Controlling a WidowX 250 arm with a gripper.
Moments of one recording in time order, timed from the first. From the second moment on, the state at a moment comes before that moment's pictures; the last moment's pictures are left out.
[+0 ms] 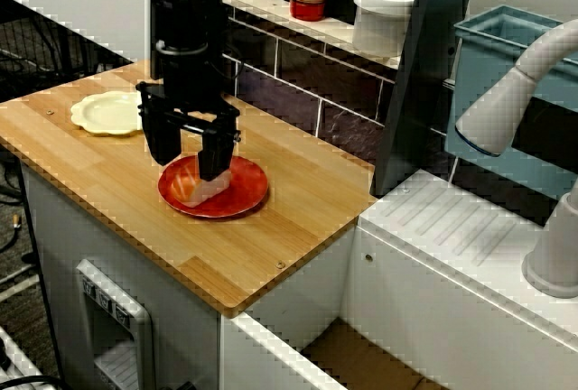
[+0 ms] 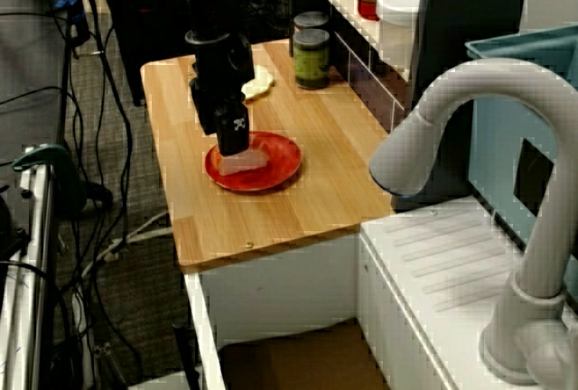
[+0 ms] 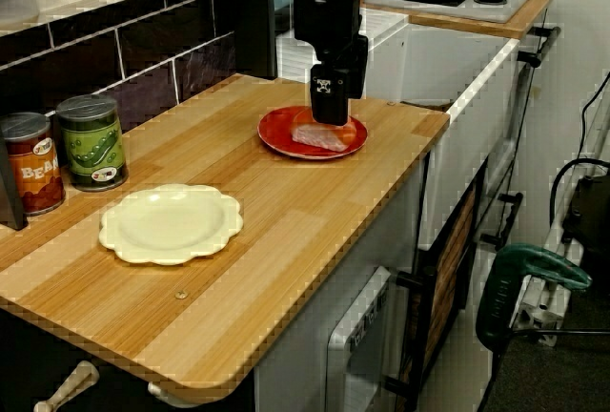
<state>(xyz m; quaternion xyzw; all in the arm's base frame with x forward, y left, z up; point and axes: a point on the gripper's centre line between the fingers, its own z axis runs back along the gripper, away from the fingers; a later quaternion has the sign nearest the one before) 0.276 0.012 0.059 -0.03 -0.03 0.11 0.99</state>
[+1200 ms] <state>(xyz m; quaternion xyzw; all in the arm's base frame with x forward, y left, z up) 0.280 0.023 0.031 0.00 -0.02 0.11 0.99</state>
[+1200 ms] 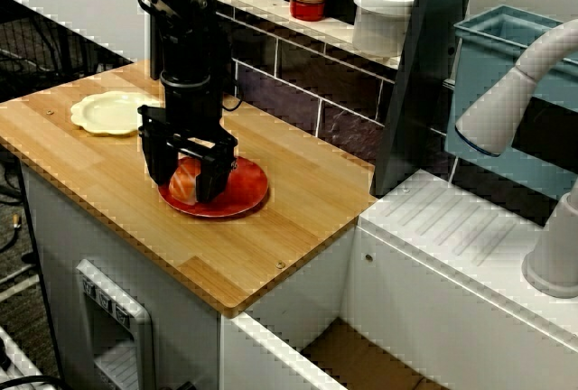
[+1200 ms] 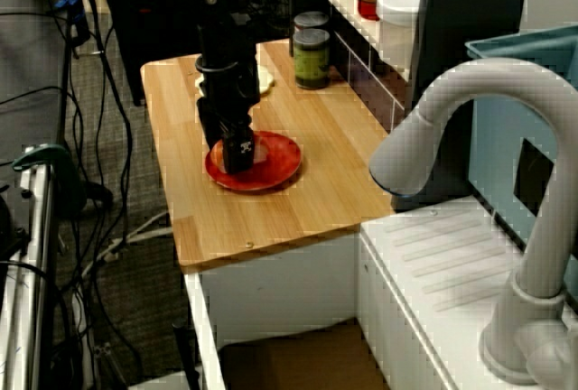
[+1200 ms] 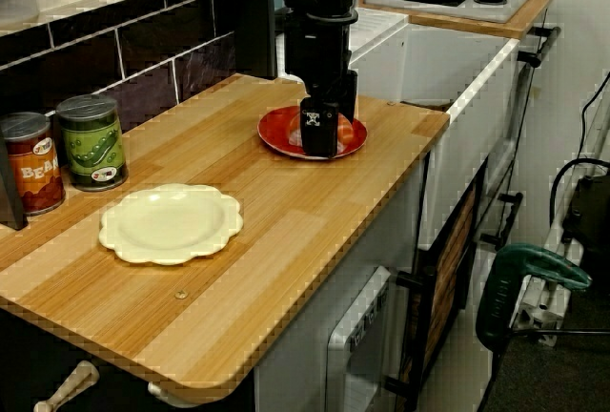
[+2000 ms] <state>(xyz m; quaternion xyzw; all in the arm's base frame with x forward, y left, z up) 0.272 0.035 0.040 -0.03 0.00 0.14 0.99</state>
